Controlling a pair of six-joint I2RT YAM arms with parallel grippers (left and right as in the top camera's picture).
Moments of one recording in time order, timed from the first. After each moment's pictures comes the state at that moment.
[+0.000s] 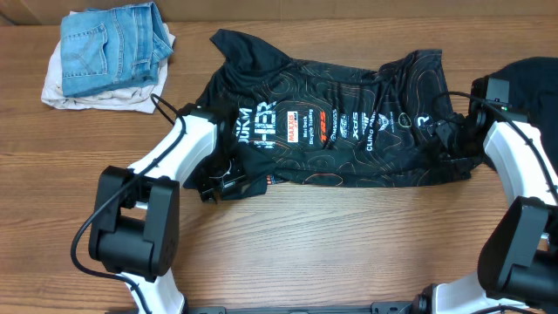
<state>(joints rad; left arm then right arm) -0.27 1.93 1.27 -1.13 0.14 -0.68 -0.23 1.73 1.22 -0.83 -0.04 0.83</state>
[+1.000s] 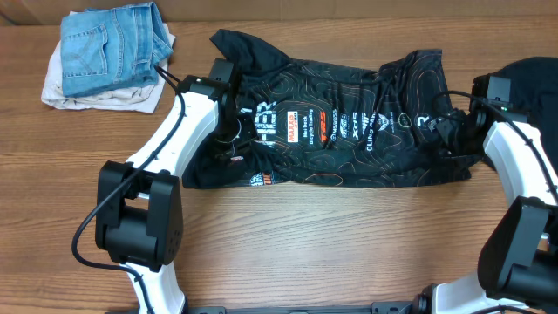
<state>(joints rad) -0.27 1.98 1.52 -1.03 0.25 -0.62 -0.23 1.73 1.21 -0.78 -0.04 0.83</state>
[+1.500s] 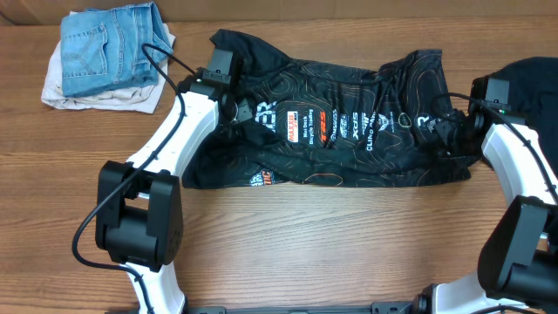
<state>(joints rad) -0.27 1.98 1.52 -0.76 -0.06 -0.62 -0.23 1.73 1.19 -0.73 -0.04 0.83</state>
